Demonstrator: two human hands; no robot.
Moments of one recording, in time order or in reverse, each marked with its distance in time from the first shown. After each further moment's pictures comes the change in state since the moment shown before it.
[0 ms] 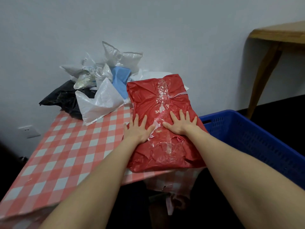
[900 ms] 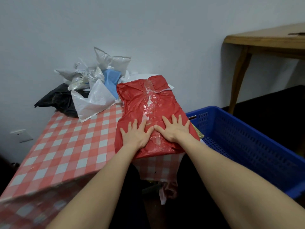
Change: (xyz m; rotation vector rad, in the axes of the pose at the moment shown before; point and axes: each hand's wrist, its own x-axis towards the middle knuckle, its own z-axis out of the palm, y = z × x) left_hand -0.086 0.028 0.016 -0.024 0.082 0.045; right_hand -0.090 0.012 0.032 0.030 0.142 0.008
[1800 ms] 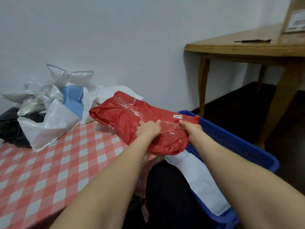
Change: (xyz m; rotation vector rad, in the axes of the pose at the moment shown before) left_hand 0.043 0.171 -0.021 -0.198 -0.113 -0.027; right_hand 0.028 0.157 -0.026 1.584 0.367 0.758
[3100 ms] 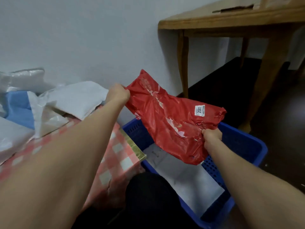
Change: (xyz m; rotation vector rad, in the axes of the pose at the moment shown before) left_hand 0.115 0.071 -0.040 -0.167 0.326 0.218; right_hand 0.108 0.033 -0.112 0.088 0.417 -0.065
